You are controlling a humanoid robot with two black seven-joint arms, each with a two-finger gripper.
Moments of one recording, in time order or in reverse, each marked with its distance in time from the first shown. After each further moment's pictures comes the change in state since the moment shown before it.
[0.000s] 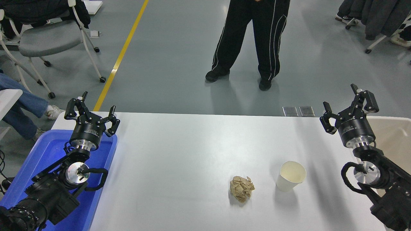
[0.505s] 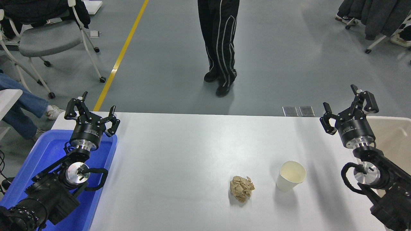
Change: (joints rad) left arm 0.000 0.000 0.000 0.000 0.000 0.000 0.001; right arm 0.002 0.001 -0.002 -0.002 0.000 -0.003 0.000
